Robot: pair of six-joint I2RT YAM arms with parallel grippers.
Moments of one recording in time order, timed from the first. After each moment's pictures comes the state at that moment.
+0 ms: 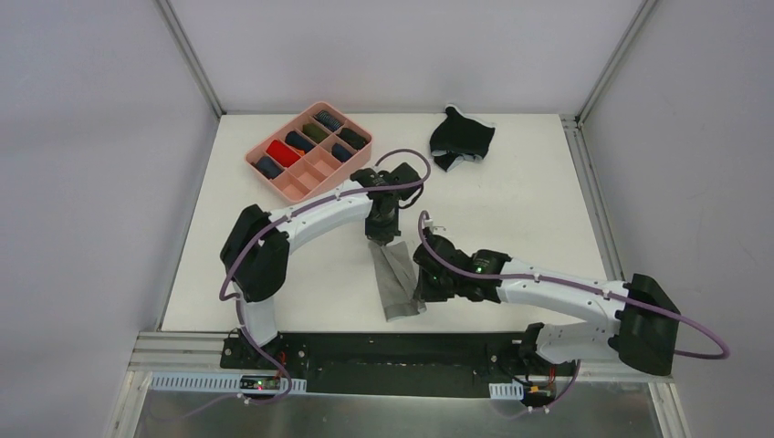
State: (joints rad) left arm -0.83 1.85 1.53 -1.00 -0.23 -0.79; right arm 1.10 1.22 0.80 -0.61 0.12 0.95
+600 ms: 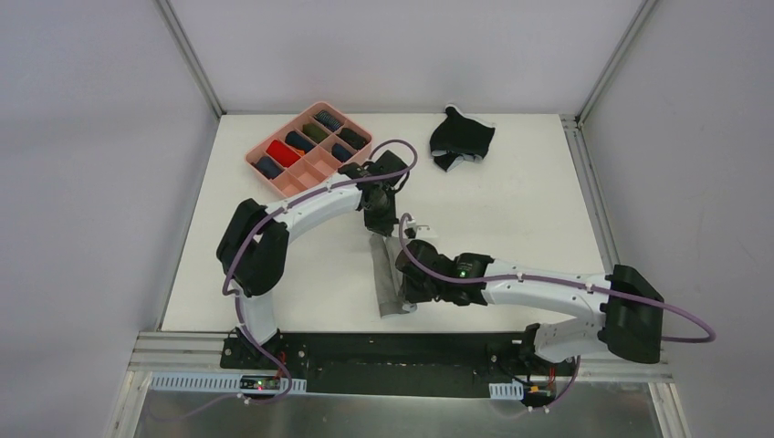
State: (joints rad) left arm -0.72 1.85 1.45 -0.79 -0.06 -0.75; right arm 1.21 1.32 0.87 -0.54 0.22 0.97
